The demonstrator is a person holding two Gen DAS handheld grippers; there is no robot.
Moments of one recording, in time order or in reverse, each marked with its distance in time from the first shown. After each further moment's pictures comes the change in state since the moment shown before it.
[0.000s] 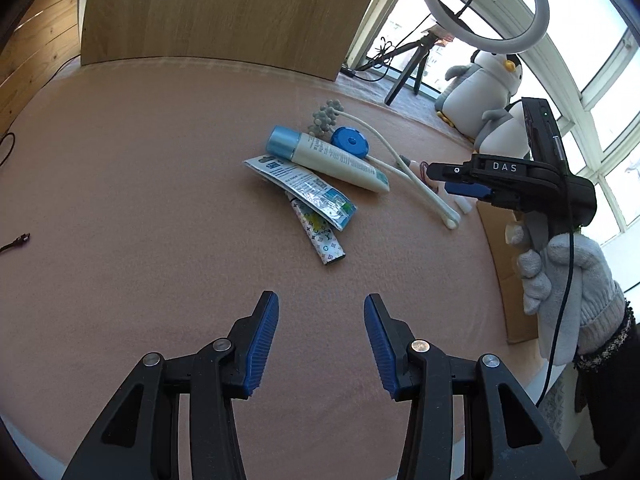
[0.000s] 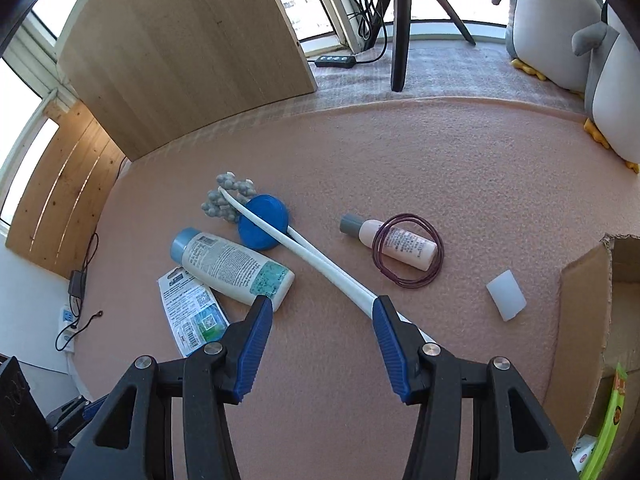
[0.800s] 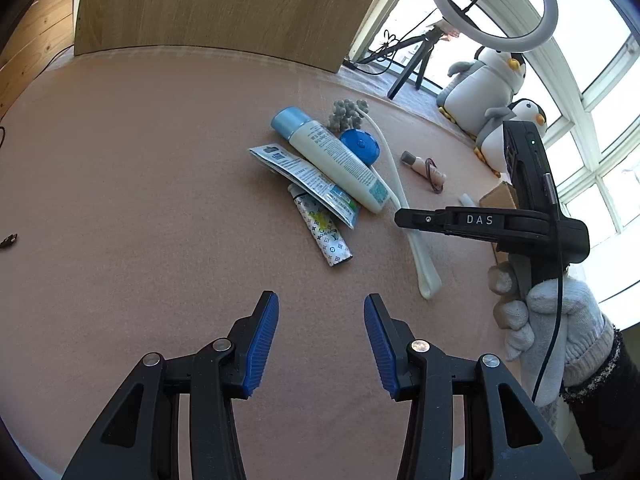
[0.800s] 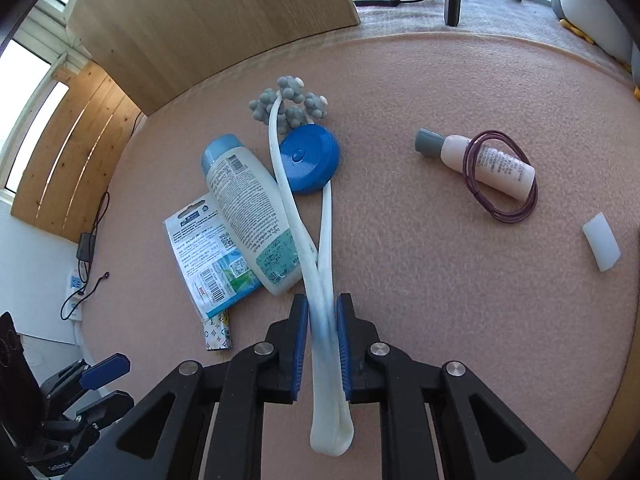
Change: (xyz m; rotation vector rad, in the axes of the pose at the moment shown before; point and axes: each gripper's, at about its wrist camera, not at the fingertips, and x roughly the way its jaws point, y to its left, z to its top) left arm 0.022 0.004 0.007 0.003 0.030 -0.031; right arm 0.031 0.028 -0.048 -0.019 0.108 0.095
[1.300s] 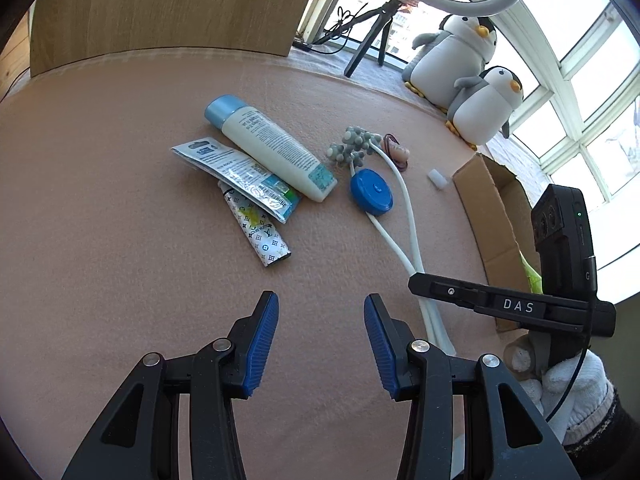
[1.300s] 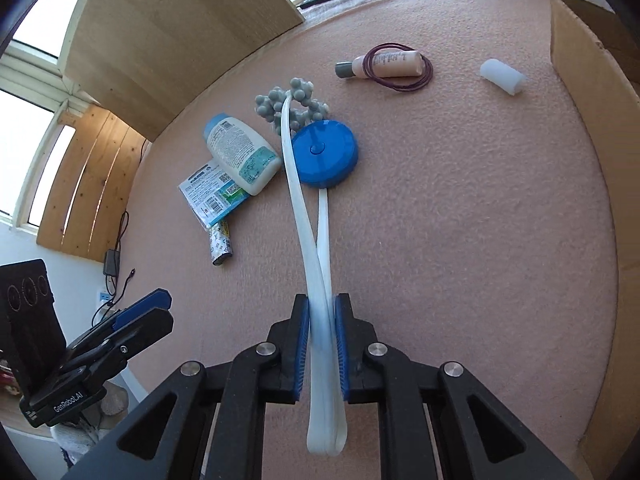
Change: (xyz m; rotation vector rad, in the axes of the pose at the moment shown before) left arm 0.026 -0.043 0.000 0.096 0.049 -0.055; right arm -0.044 -0.039 -0.081 0.199 -0.070 0.040
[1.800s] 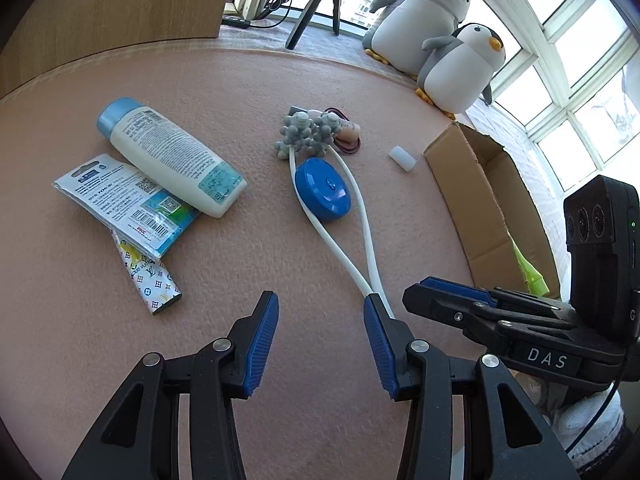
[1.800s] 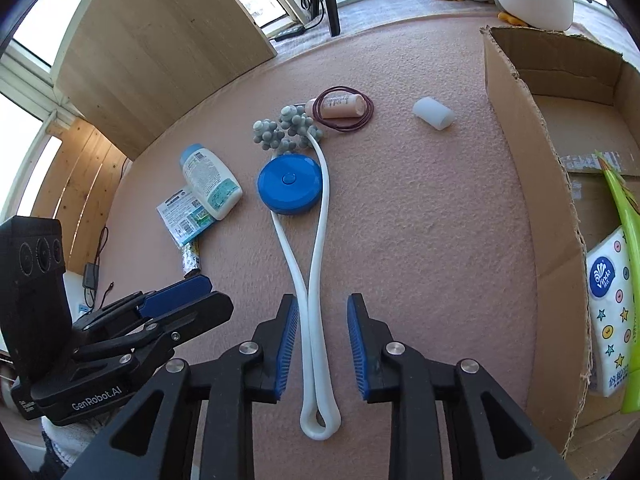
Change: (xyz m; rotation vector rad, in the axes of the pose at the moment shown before) left arm 0.062 -0.057 0.025 0.078 0.078 -0.040; right arm -0.023 -0.008 0.000 -0.037 -0.067 -0.070
